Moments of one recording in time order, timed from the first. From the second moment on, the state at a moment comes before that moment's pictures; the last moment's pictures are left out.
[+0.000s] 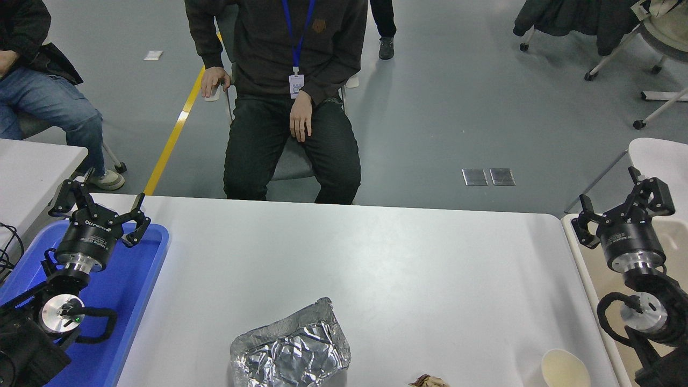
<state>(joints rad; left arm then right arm) -0.55 0.46 -0.60 -0.39 -0.23 -0.70 -0.59 0.33 -0.33 1.38 0.81 -0.48 0.12 0.38</state>
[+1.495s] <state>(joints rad) -0.56 0.46 -0.60 -0.39 -0.23 -0.70 -0.59 0.27 -0.60 1.08 1.10 -0.66 0.16 0.47</state>
